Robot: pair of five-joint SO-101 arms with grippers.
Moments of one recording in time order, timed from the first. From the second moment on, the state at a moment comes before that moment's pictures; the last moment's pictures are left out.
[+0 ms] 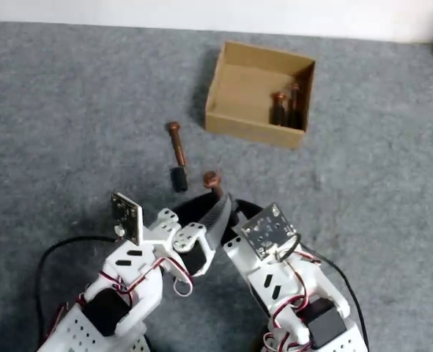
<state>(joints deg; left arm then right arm) 39.9 -103.2 94.5 26.4 34.0 -35.3 -104.6 81.4 49.1 13.3</state>
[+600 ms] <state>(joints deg) 33.7 -102.6 93.4 32.3 31.1 -32.1 -104.6 81.4 49.0 13.3</state>
